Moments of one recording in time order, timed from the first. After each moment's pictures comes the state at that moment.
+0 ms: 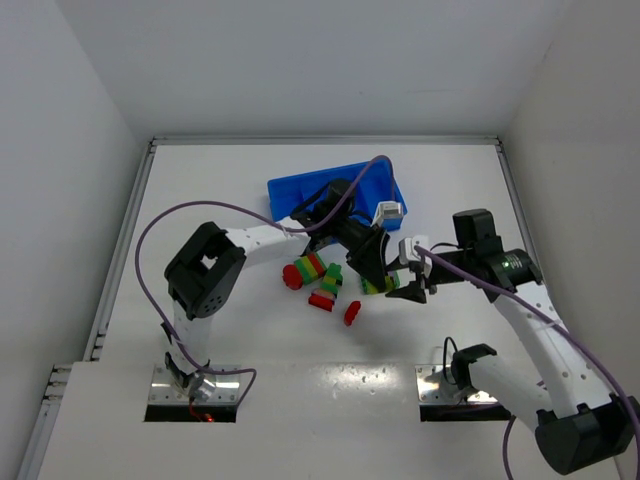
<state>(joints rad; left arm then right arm) -0.80 1.95 1.35 0.32 1.47 -0.78 0.27 0.91 0.85 -0.83 -1.03 -1.02</state>
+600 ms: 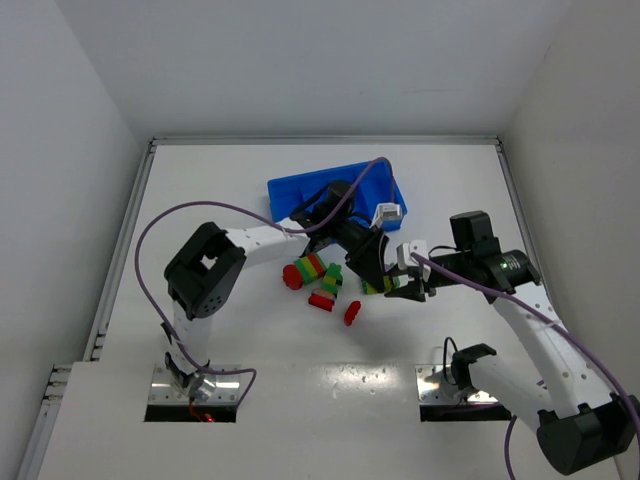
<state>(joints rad) -0.80 1.95 1.34 0.31 1.48 -0.78 0.28 0.91 0.84 -0.85 -1.02 -1.07</state>
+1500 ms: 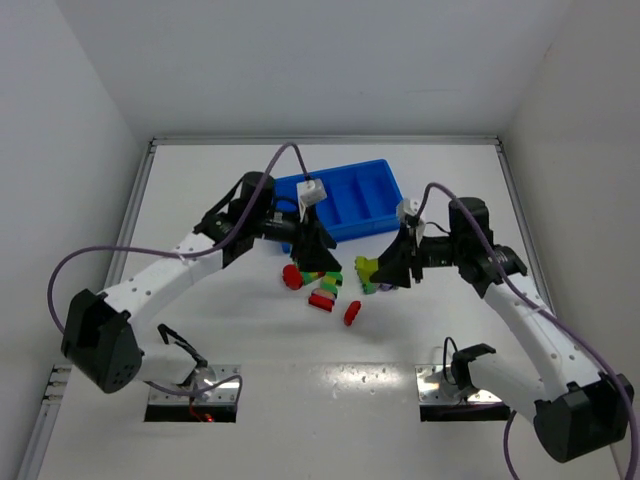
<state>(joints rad) -0.56 1.37 1.09 -0.13 0.99 -0.17 0.27 0.97 0.80 -0.50 -1.10 -0.40</state>
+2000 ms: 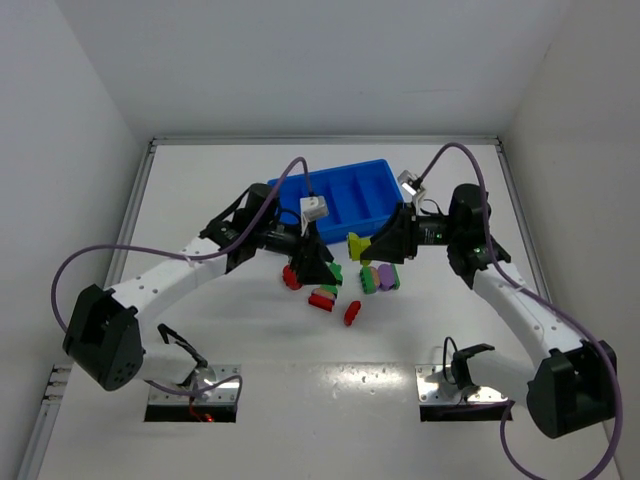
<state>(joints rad) -0.60 1.33 0.97 -0.19 0.95 -0.02 0.25 1.10 0.72 0.23 -1.25 0.46</state>
